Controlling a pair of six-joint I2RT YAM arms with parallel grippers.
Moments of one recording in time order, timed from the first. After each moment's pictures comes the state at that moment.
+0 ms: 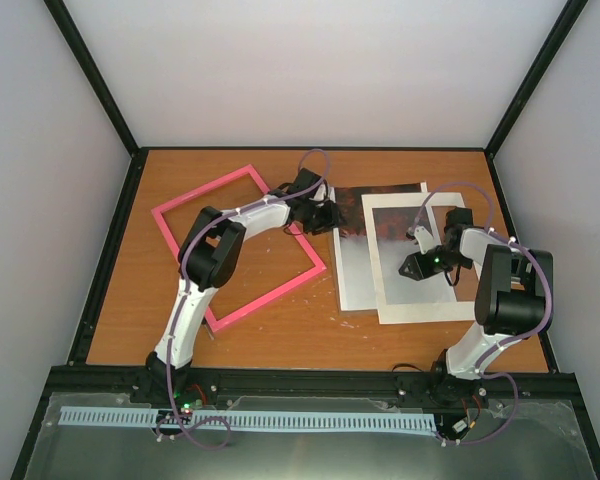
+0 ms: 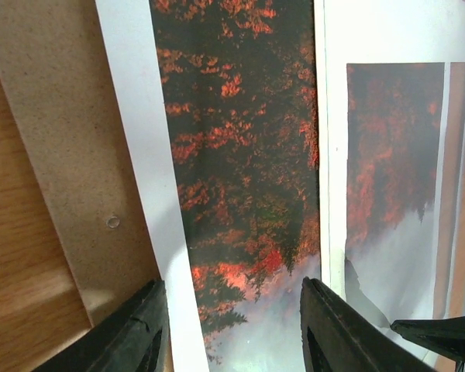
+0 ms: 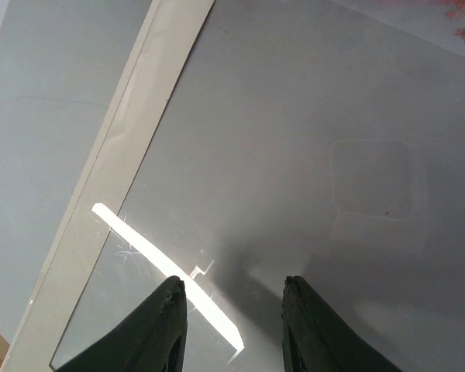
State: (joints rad) left arm -0.59 2.34 1.77 -0.34 0.46 -0.76; right arm -0.14 1.69 0.90 -0.64 -0.54 -0.59
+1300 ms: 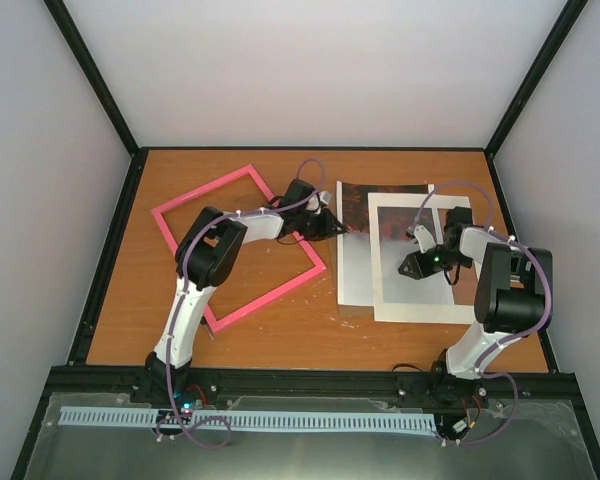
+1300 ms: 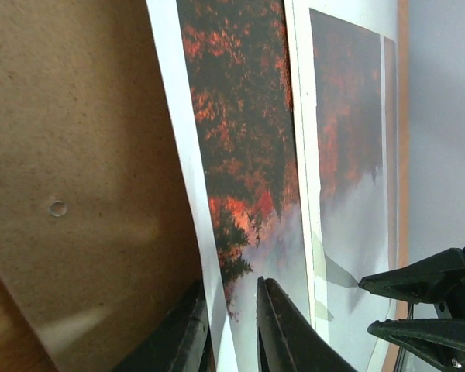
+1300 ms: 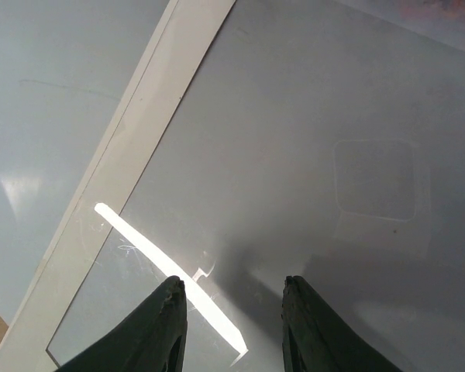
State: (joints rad) left arm -0.57 2.33 1.57 0.01 0.64 -0.76; right arm -0.14 1.70 0.91 -0.63 -0.55 -0.58
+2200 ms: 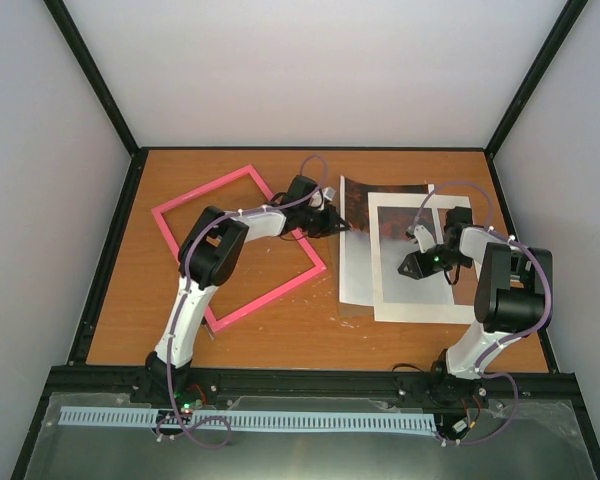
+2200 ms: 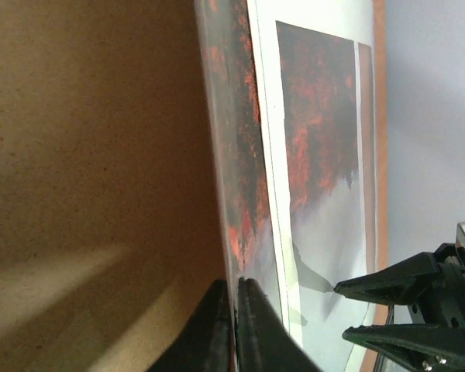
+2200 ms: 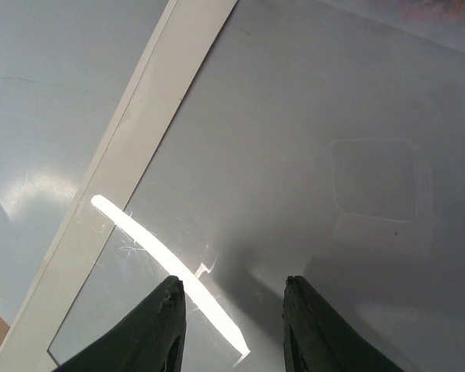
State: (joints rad) left arm -0.58 2.35 1.63 0.00 0.68 -0.79; right arm -0.14 1.70 0.91 -0.63 -0.55 -0.58
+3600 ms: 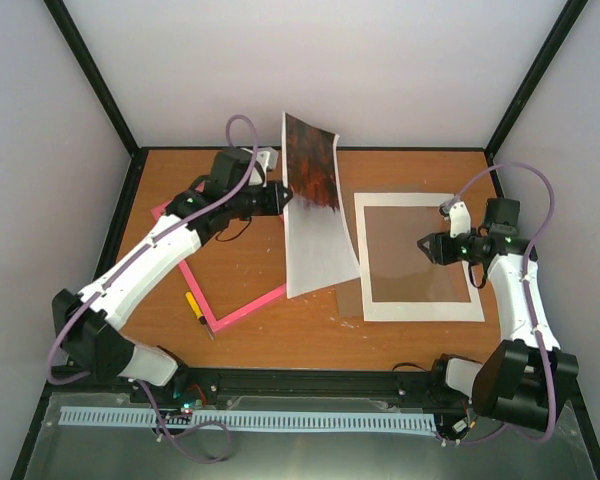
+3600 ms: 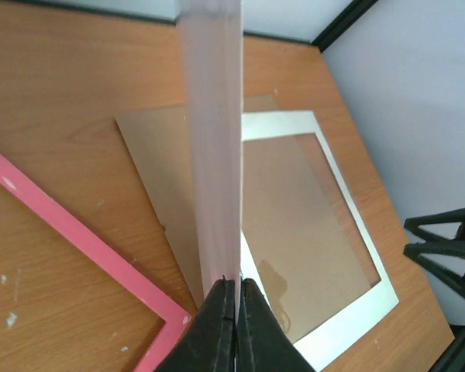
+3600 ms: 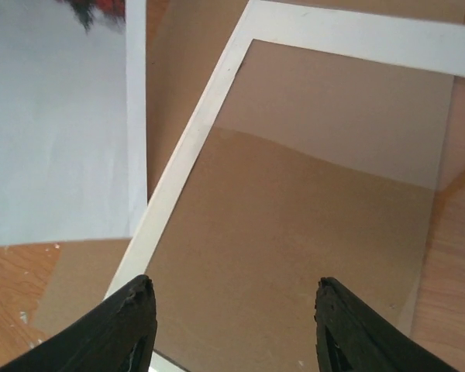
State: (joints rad) left arm -0.57 1.45 1.38 -0.54 0.21 -0.52; right arm -0.24 1.20 0.94 -0.76 -0.58 -0.40
